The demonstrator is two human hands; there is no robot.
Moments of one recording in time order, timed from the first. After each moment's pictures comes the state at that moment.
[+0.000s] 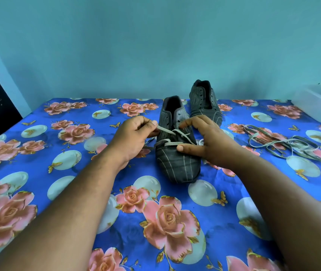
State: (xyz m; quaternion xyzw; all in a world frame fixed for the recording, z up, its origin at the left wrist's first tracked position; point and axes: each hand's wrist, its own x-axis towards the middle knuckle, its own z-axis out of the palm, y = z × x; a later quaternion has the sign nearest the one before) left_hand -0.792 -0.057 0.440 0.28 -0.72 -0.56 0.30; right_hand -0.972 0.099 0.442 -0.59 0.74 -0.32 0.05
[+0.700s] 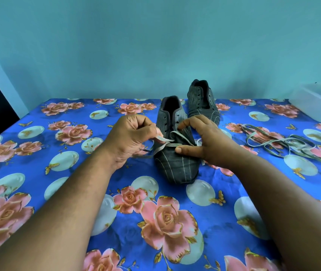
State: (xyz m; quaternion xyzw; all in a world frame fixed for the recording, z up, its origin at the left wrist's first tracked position) left_hand -0.782 -0.040 0.462 0.19 -0.72 -0.59 0.30; right_hand -0.977 0.099 0.440 -0.60 0.74 -0.31 0.05
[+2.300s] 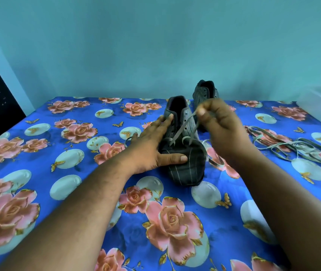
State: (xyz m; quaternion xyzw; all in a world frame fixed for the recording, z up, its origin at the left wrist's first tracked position) left_hand -0.795 -0.049 0.432 0.21 -0.93 -0.27 0.10; right_hand -0.948 0.099 0.465 -0.51 0.63 -0.59 0.04
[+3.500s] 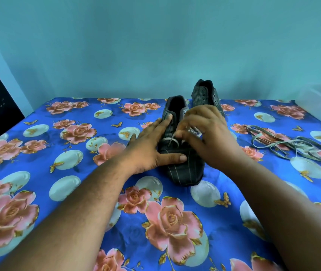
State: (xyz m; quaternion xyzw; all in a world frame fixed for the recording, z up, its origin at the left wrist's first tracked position) left_hand -0.796 -0.051 0.429 0.22 -0.92 -0.30 0.11; right_hand -0.946 0.094 0.455 -0.63 0.66 -0.38 -0.16
